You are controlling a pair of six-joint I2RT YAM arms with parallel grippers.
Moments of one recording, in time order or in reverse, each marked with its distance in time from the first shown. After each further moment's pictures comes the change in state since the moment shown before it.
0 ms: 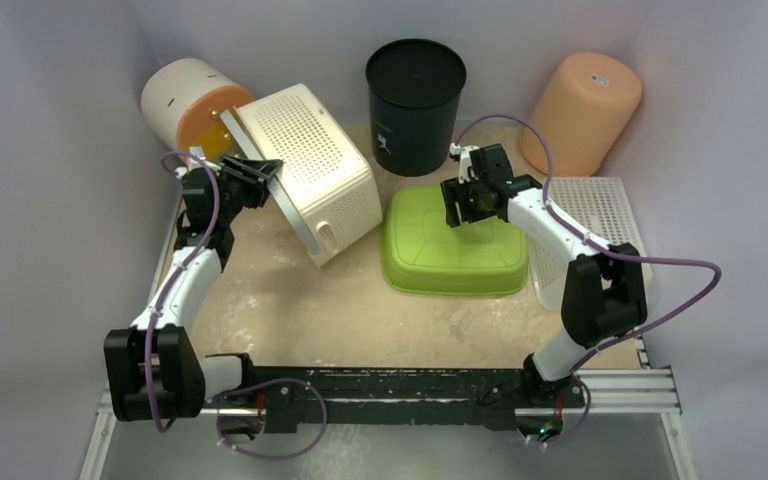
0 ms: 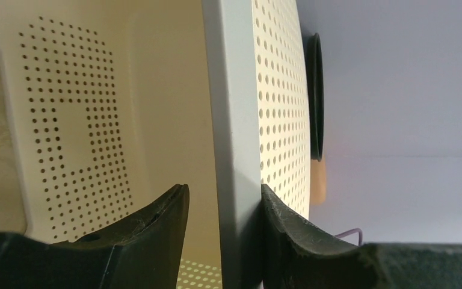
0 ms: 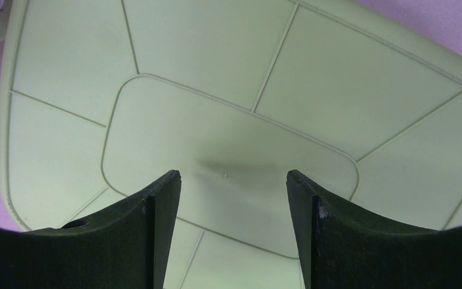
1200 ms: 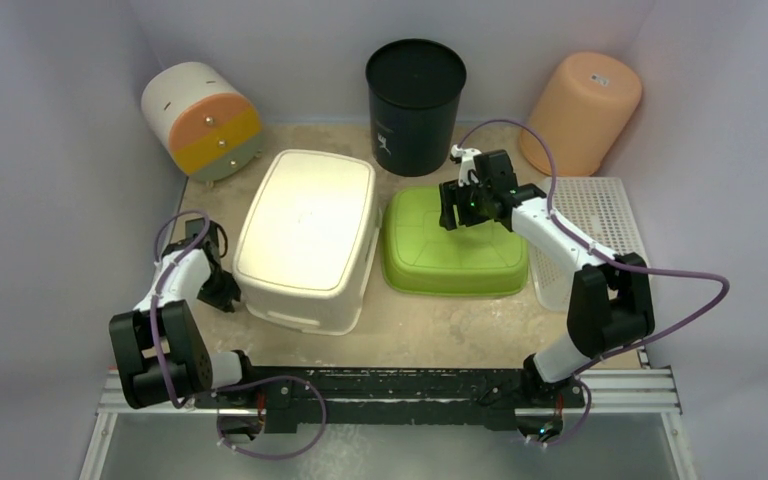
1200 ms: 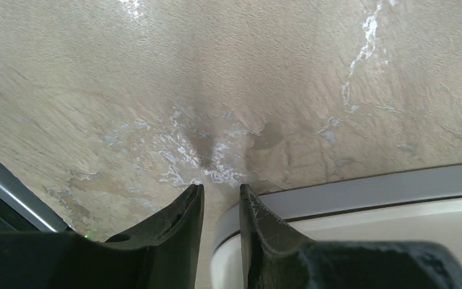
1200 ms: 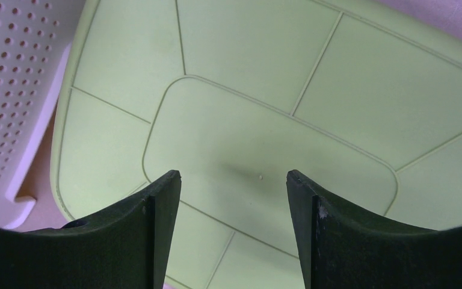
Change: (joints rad) left arm 0.203 0.048 -0.064 -1.020 -0.516 0.245; right arm 0.000 -0.062 -0.082 0.091 -0.107 0.040
